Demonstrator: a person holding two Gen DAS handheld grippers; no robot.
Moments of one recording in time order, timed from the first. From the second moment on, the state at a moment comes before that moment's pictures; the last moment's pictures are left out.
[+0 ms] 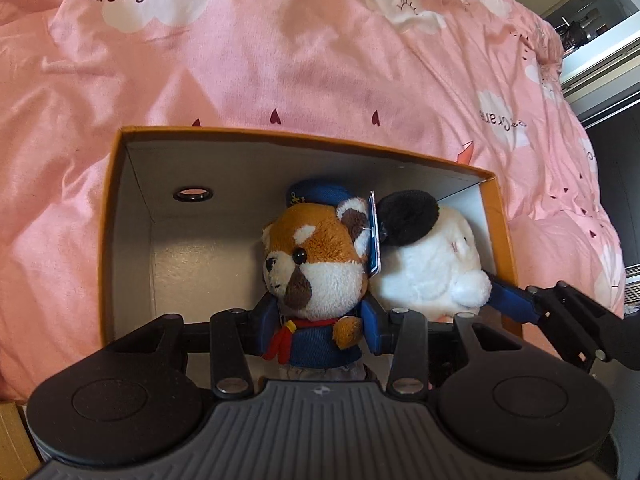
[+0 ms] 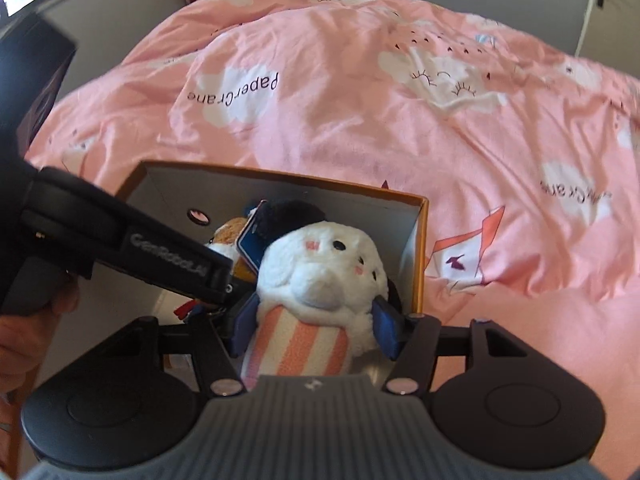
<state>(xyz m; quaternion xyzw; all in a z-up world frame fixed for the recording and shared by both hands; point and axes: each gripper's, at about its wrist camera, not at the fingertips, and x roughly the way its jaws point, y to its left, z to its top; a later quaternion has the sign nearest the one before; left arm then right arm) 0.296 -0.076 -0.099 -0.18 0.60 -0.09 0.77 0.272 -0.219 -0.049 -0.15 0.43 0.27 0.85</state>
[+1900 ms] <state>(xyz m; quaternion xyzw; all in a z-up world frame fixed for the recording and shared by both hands) 0.250 -0.095 -0.073 -0.04 0.52 -0.14 0.84 0.249 -0.219 -0.054 -0.22 0.41 0.24 0.85</state>
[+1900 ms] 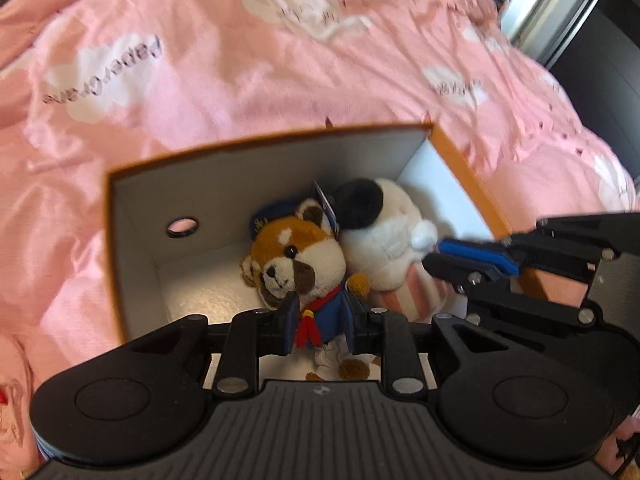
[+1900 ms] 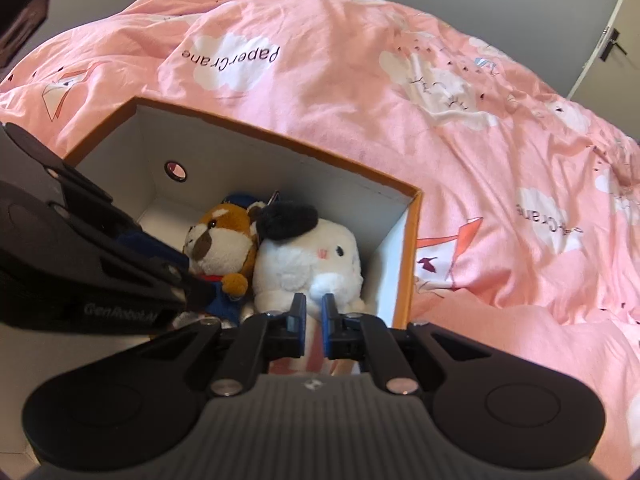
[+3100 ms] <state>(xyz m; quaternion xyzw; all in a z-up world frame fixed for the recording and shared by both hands) 0.181 0.176 -0.009 -0.04 0.54 0.00 0.84 0.162 -0.006 -0.017 -0.11 0.46 0.42 0.77</state>
